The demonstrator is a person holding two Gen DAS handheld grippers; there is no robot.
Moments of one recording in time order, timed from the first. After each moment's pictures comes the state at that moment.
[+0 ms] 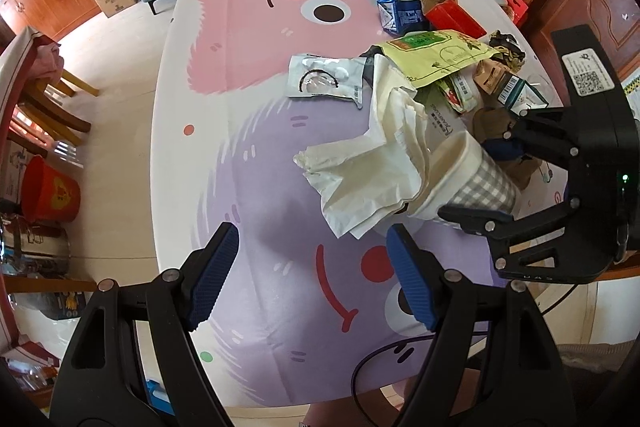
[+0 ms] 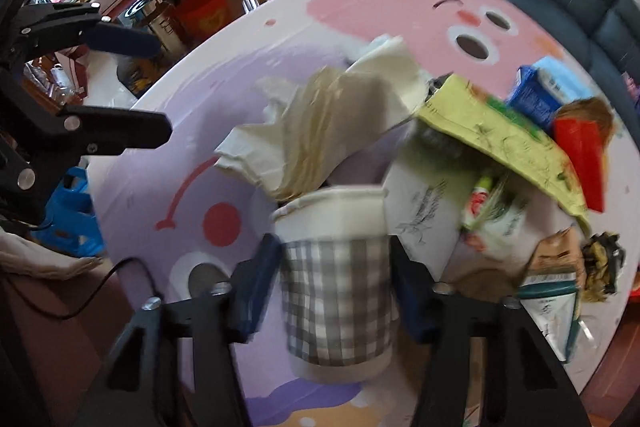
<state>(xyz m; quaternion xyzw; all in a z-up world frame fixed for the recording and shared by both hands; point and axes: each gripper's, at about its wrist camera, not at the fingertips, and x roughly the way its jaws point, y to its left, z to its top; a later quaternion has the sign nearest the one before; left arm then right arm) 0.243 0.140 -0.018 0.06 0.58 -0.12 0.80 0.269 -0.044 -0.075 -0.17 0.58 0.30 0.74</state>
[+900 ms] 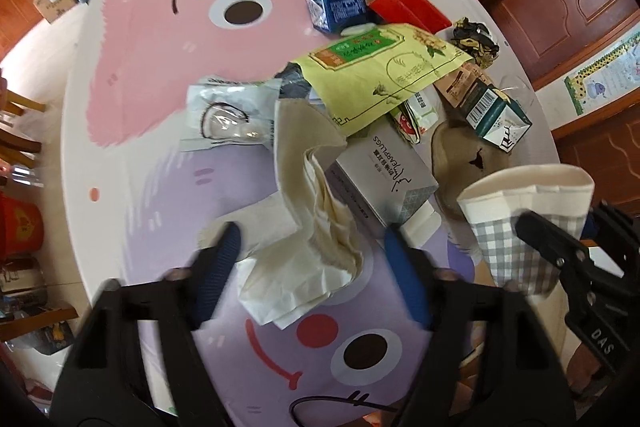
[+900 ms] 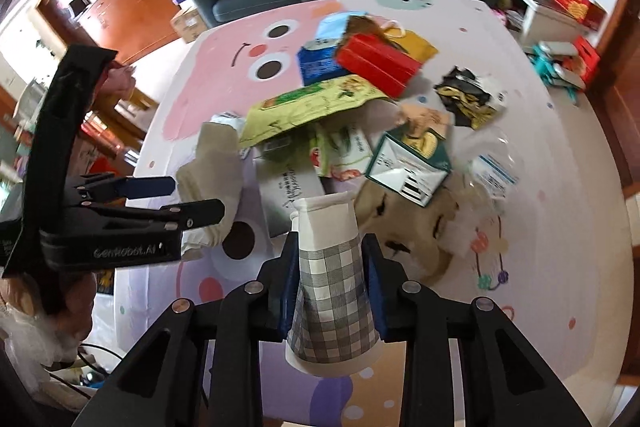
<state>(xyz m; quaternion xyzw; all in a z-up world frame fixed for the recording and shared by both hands) 0.313 0.072 -0.048 0.06 0.63 -0.21 0.75 0.221 -0.140 -0.011 0.10 0.56 0.00 0.82</state>
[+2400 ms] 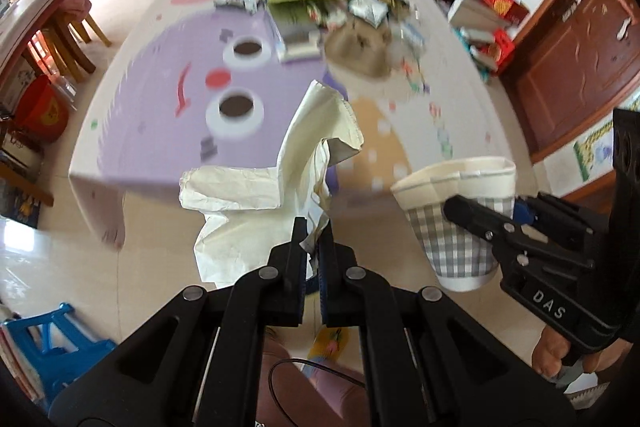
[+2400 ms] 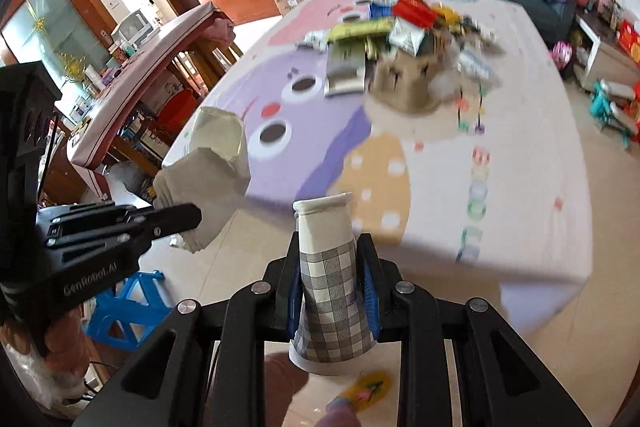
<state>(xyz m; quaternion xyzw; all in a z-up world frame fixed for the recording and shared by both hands) -0.056 0.013 0.010 -0.03 0.56 -0.08 0.83 -0.046 -0.197 -0.002 0.06 0.52 0.18 0.83</state>
